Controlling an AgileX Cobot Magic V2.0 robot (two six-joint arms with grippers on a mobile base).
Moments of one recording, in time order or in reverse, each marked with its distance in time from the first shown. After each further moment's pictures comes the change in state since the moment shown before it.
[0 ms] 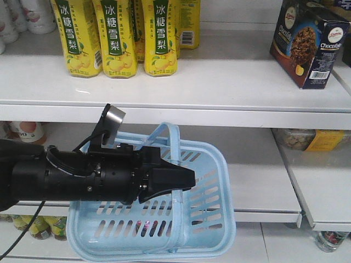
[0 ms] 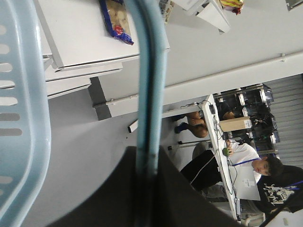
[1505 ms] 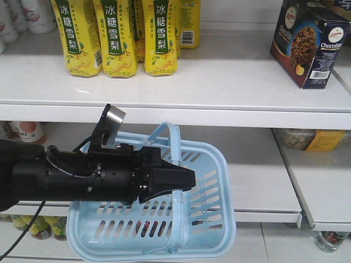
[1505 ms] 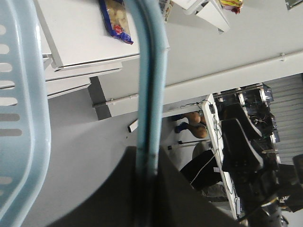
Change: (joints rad) left arm 0.000 0.000 0.000 0.000 0.000 0.000; right arm 0.000 -0.947 0.835 -0.232 -0.128 0.227
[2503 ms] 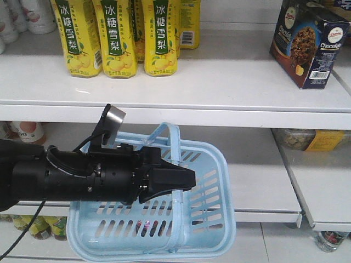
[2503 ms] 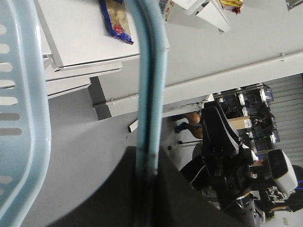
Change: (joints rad) left arm 0.000 0.000 0.000 0.000 0.000 0.000; right arm 0.000 0.000 0.153 0.015 -0.225 0.024
